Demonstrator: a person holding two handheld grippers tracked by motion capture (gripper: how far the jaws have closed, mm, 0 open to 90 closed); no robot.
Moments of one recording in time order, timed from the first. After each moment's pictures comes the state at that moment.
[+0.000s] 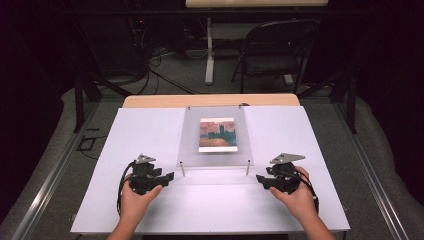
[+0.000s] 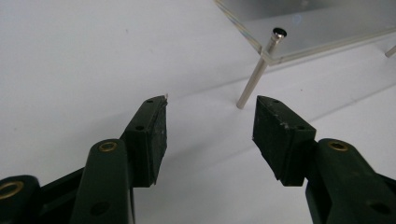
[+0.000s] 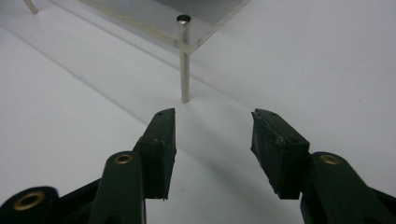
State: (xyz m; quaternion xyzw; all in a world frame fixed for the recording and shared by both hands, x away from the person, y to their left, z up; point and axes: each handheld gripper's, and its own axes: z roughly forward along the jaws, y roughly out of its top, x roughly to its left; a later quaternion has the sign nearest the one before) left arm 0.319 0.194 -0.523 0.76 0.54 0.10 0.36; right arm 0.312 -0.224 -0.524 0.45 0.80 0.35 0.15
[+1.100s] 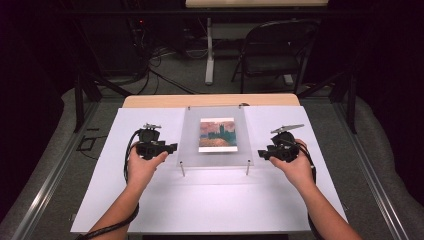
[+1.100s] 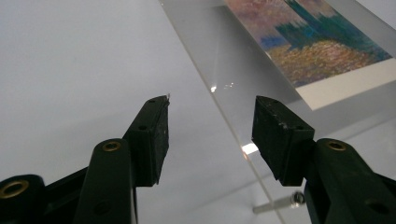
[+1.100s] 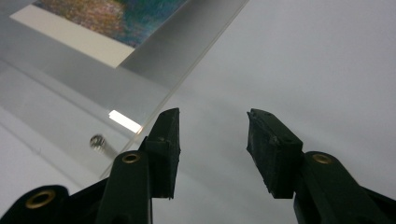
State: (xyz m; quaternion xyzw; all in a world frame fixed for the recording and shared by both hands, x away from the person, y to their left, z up) left arm 0.402 0.178 -0.482 0.75 0.55 0.11 0.35; right arm 0.389 -0.232 -0.496 0.49 0.79 0.34 0.13
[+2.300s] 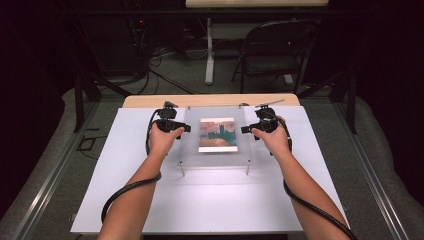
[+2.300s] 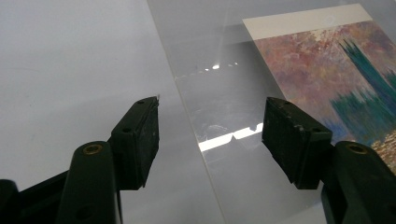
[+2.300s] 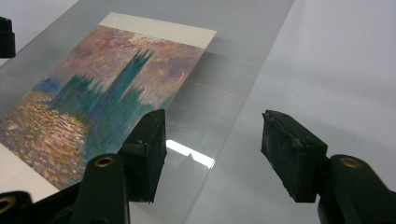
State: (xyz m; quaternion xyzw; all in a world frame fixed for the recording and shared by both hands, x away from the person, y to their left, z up) left arm 0.503 0.143 -0.503 0.75 0.58 0.07 0.30; right arm 0.492 -0.200 -0.507 0.54 0.76 0.36 0.08
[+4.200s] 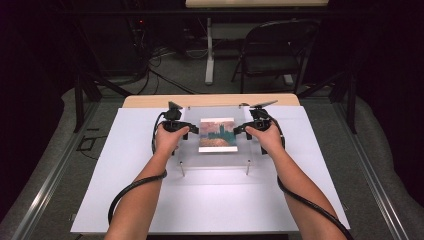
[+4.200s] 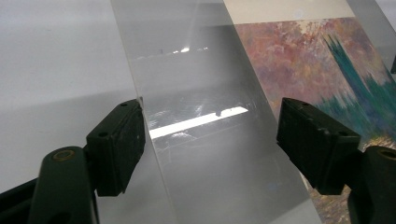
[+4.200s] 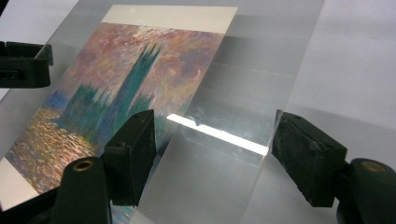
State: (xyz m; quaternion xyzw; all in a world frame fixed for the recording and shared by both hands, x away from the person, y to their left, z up) left arm 0.517 0.134 -0.522 0.74 0.60 -0.01 0.31; right arm 0.513 -0.186 -0.528 0.57 0.74 0.36 -0.01
